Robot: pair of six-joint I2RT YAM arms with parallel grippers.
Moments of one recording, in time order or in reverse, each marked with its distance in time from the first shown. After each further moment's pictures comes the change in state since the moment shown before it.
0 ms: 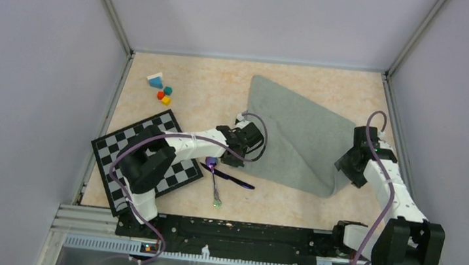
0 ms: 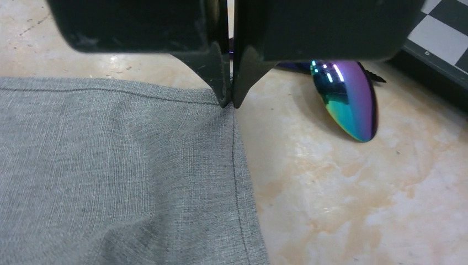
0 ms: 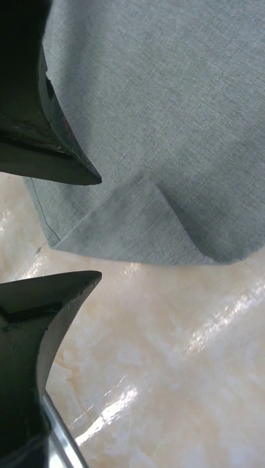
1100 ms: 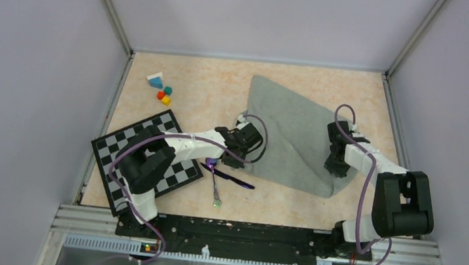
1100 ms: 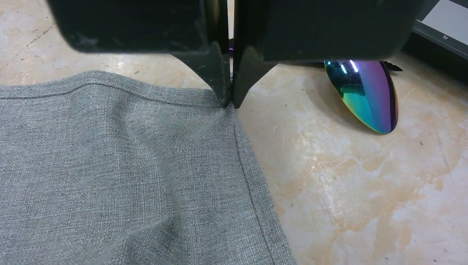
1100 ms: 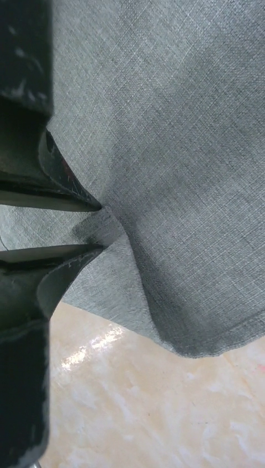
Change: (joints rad) left arm 0.017 -0.015 -0.038 0.054 0.053 0.031; right arm 0.175 0.344 0.025 0.174 0.102 -0.064
